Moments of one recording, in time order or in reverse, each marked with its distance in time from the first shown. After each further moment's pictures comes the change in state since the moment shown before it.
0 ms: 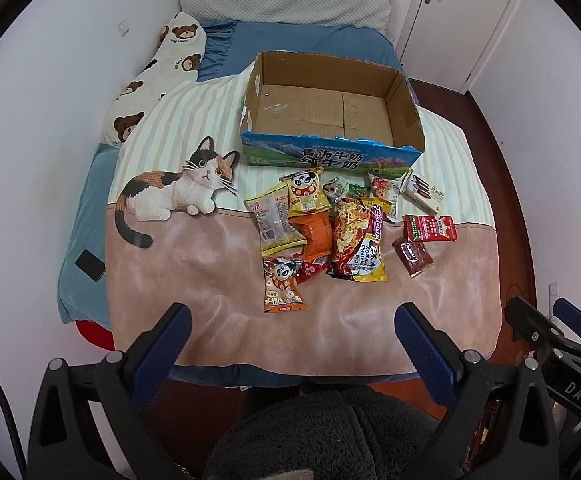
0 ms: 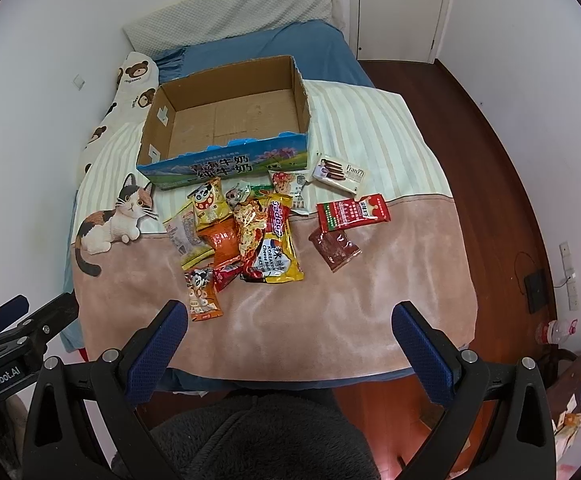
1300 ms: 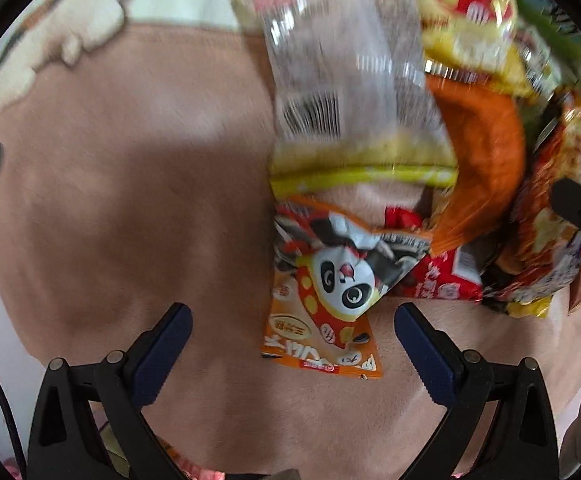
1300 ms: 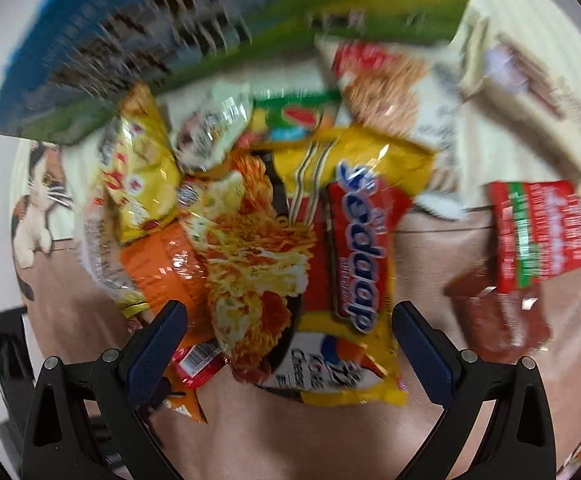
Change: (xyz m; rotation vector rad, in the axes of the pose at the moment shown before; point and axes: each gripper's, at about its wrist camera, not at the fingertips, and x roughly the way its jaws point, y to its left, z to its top) left arm 0.358 0.045 -0.008 -0.173 0.459 0.071; right arm 0.402 0.055 0.068 -0.022 0.339 0.189
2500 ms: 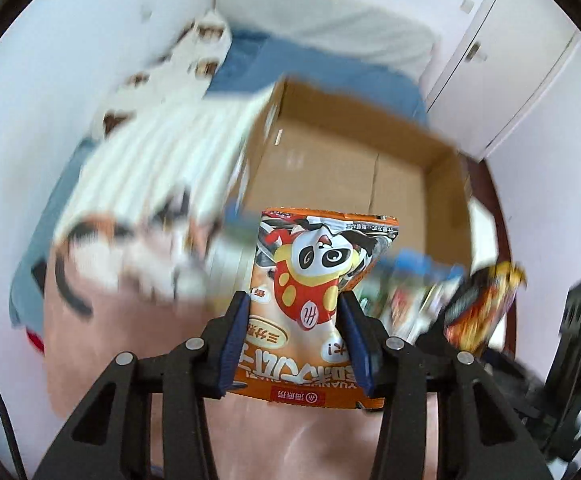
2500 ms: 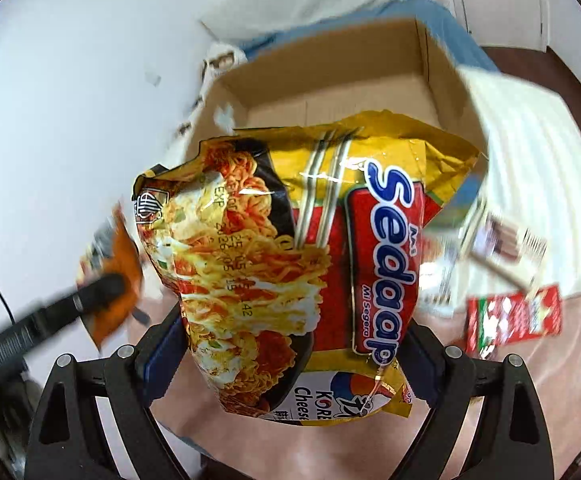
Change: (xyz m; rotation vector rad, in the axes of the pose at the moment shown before) left arm -0.276 0.002 0.020 -0.019 -0.589 -0.221; right arm -0.207 -0.034 -0.005 -0.118 -0.302 0.249
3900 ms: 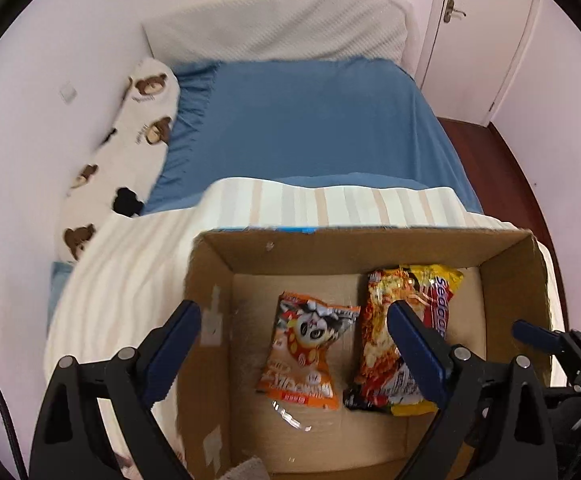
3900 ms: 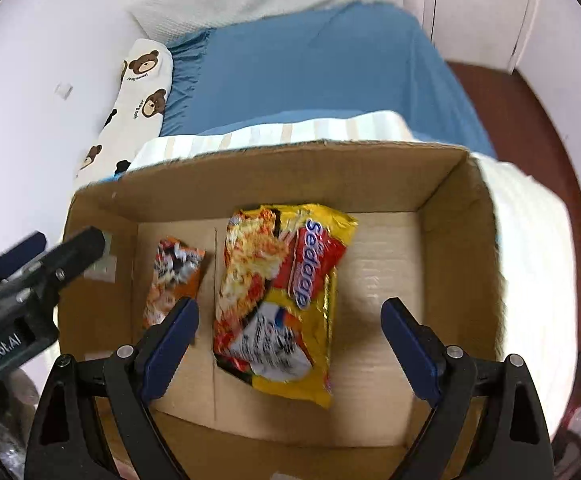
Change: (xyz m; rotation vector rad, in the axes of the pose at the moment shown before) left arm 0.159 -0.070 0.189 0.269 0.003 0.116; right arm 0.108 -0.002 0.223 -0.009 0.049 -0.319
